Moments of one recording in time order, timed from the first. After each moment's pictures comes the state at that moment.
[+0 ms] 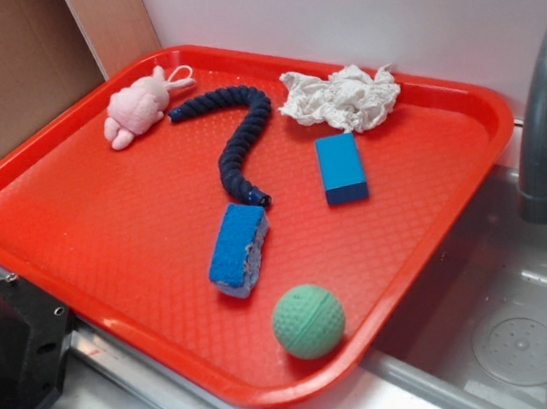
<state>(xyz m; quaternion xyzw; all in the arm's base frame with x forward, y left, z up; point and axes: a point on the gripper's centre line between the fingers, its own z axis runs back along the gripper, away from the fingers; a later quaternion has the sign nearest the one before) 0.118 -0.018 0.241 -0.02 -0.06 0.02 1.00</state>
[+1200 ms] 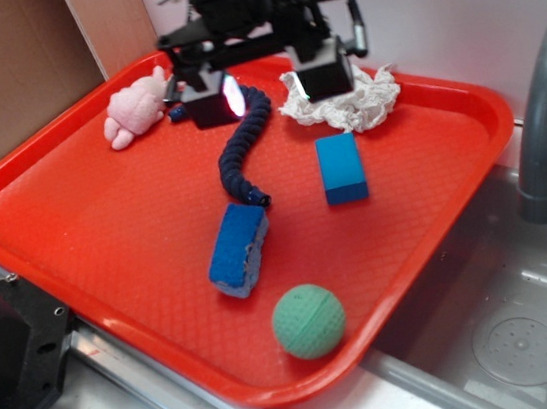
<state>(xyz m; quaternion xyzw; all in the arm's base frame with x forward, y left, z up) 0.255 -0.095 0.088 -0.03 -0.07 0.31 0.95</state>
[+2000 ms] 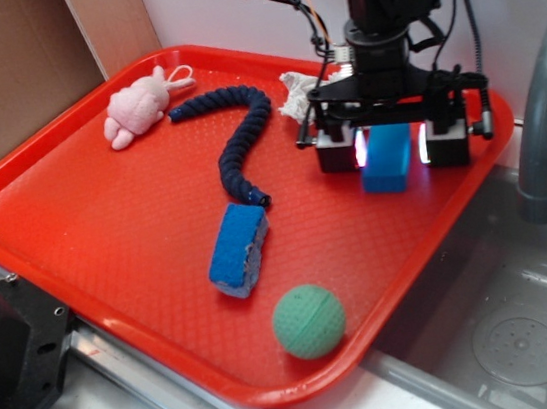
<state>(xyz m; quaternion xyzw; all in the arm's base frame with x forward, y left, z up) 0.310 -0.140 0.020 0.00 -0.02 0.29 0.96</state>
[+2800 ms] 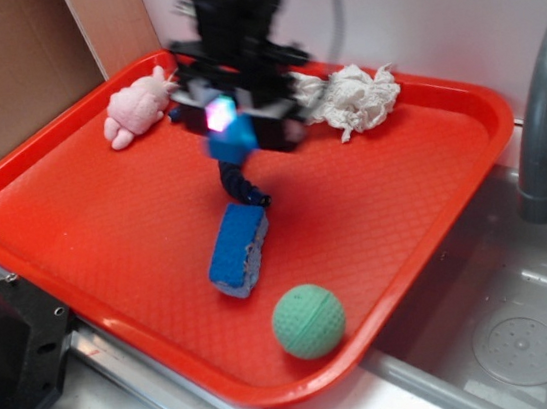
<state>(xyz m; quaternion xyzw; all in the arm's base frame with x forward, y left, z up) 0.227 -0.039 0.092 0.00 0.05 0.11 0.99</state>
